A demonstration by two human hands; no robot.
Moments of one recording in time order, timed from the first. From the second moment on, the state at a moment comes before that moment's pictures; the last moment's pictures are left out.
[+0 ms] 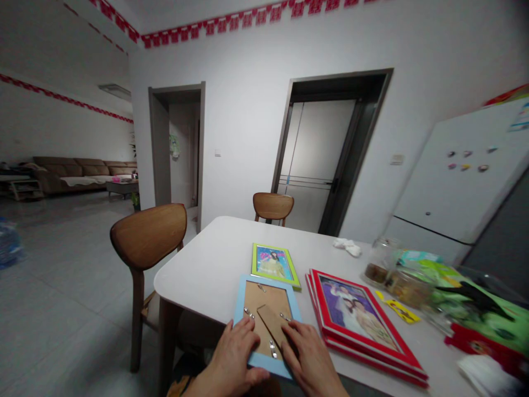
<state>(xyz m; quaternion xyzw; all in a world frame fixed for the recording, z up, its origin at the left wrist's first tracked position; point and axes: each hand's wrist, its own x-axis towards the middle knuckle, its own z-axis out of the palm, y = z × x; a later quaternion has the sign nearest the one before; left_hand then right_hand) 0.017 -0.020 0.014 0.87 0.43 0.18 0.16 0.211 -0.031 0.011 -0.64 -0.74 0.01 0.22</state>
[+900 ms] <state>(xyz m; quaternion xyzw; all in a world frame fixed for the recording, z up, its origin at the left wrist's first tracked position) 0.022 -0.017 0.007 0.85 0.45 0.21 0.17 0.227 0.020 0.012 -0.69 -0.69 0.00 0.22</state>
